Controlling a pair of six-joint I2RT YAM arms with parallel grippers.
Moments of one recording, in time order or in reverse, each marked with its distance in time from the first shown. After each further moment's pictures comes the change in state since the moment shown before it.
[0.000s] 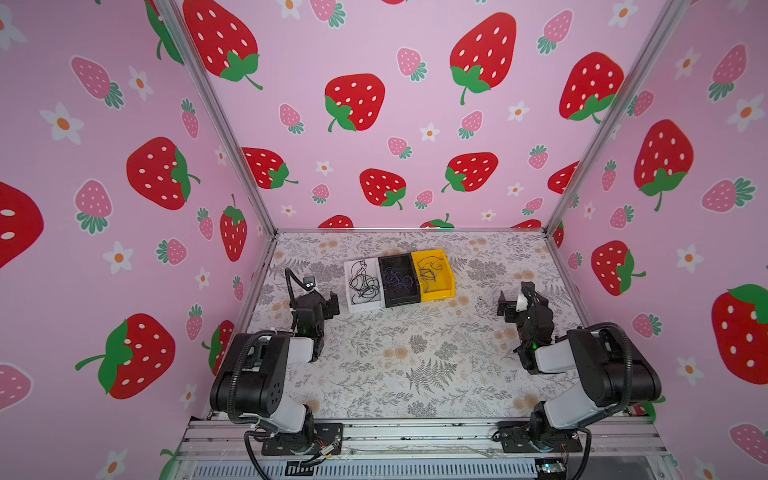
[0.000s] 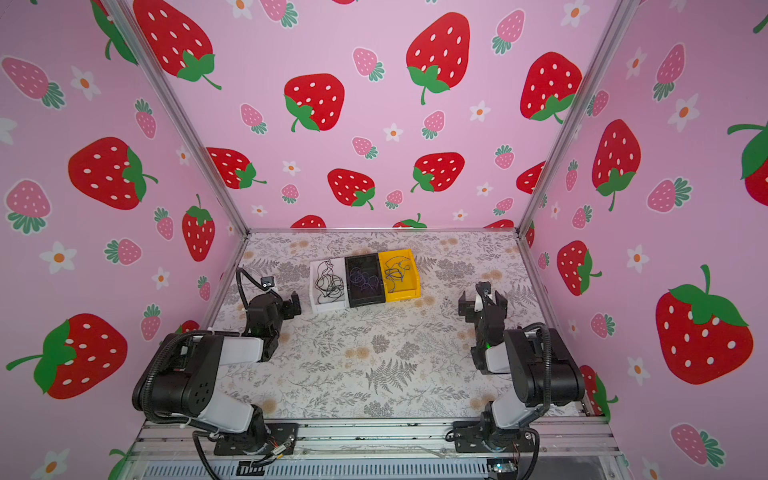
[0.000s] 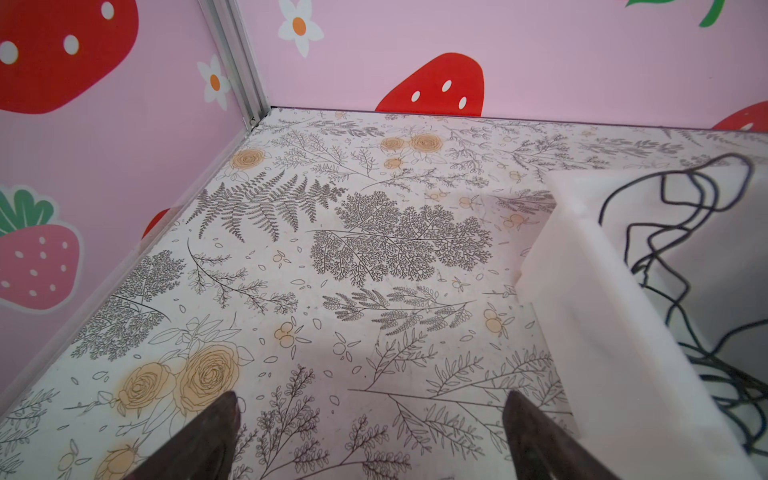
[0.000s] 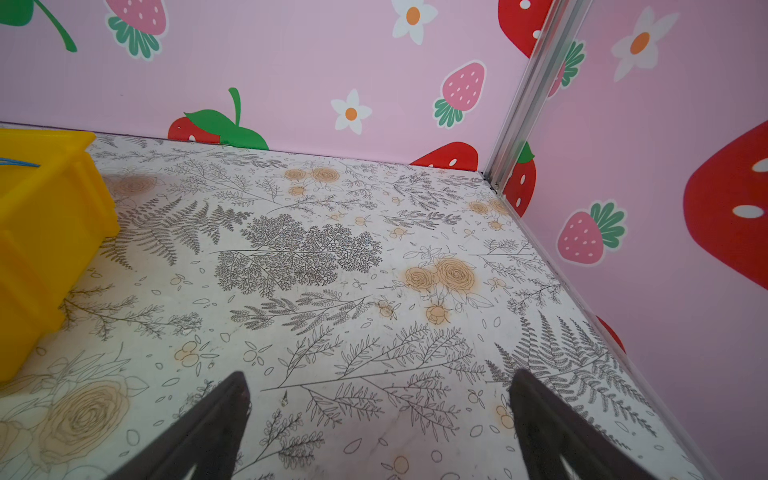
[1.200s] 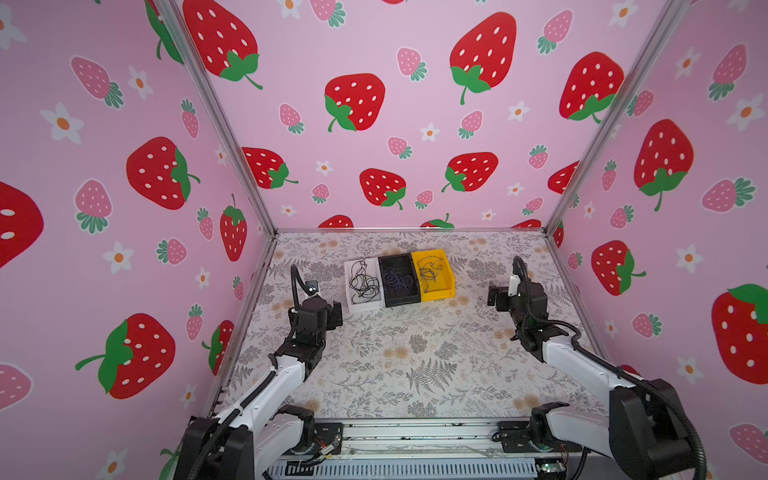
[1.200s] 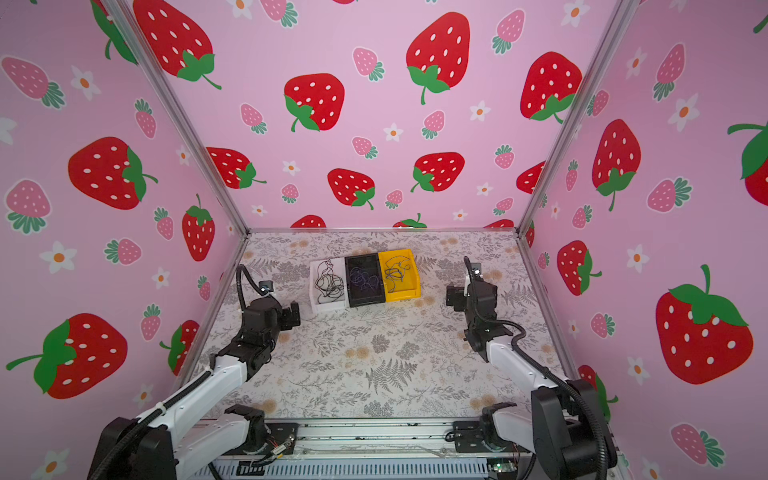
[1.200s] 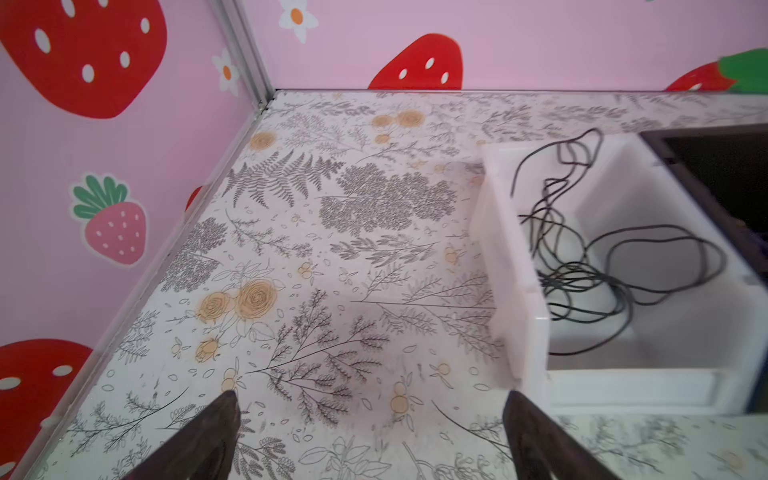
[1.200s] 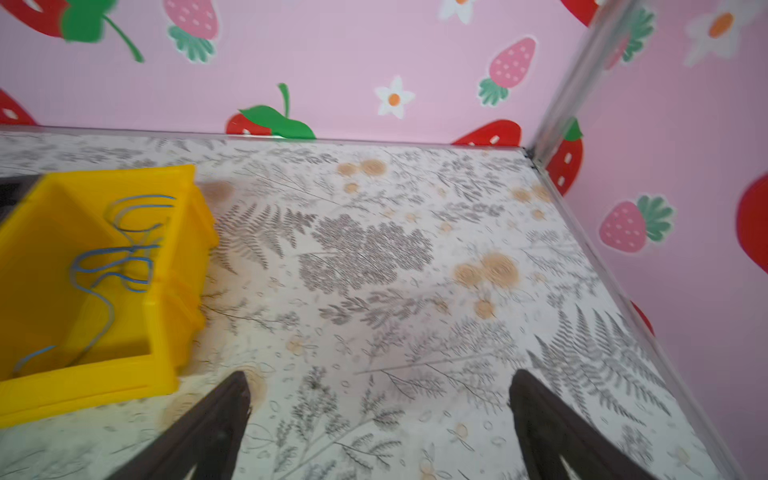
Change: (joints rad) left arm -0.143 -0.468 0.030 -0.634 -0.154 -0.061; right arm 0.165 -0.348 0.241 -0.803 0.145 0.146
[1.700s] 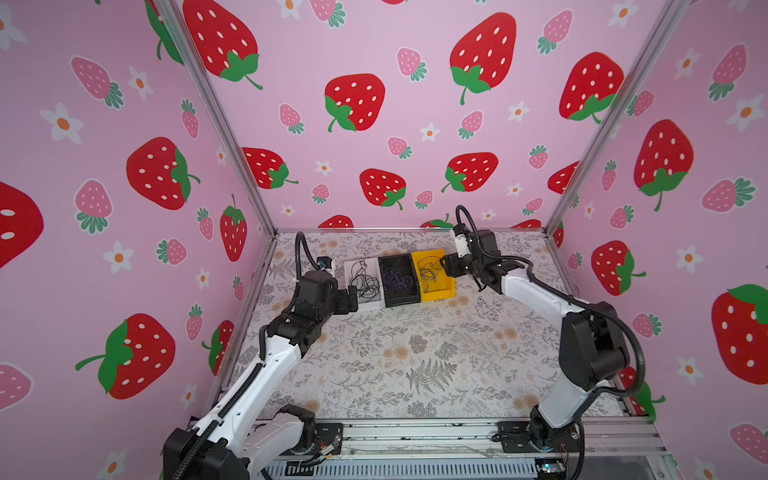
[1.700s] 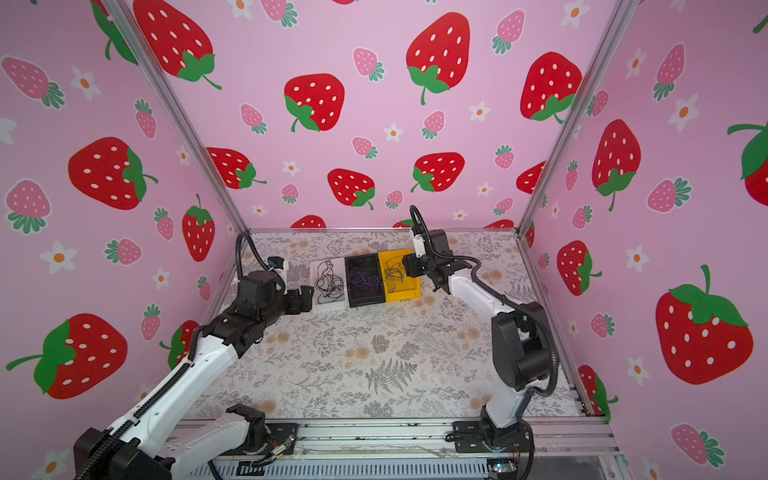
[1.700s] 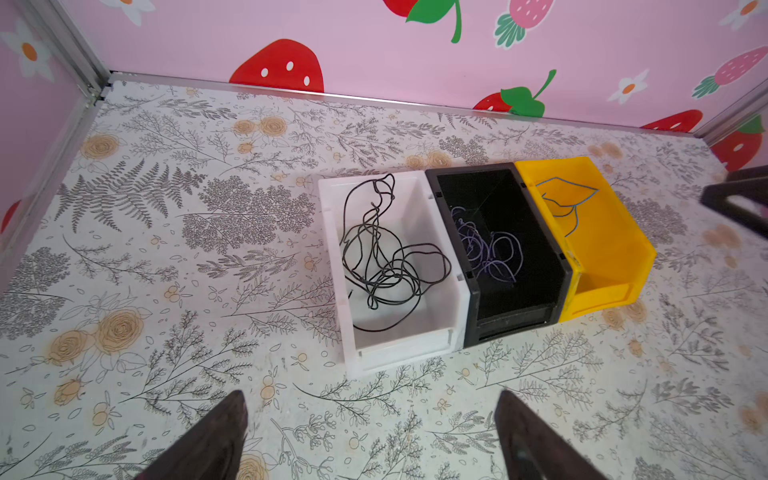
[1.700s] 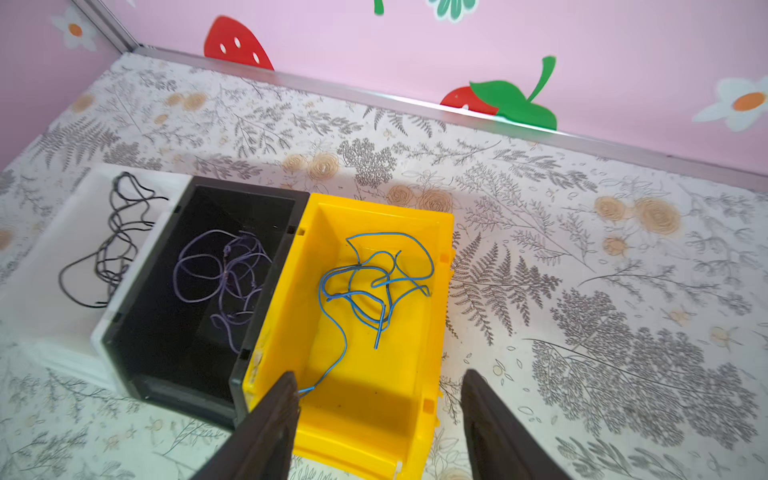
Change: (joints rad) left arm -0.095 -0.052 0.374 -0.473 0.286 -0.122; right arm 0.182 0.451 0.761 -0.497 -0.386 0.018
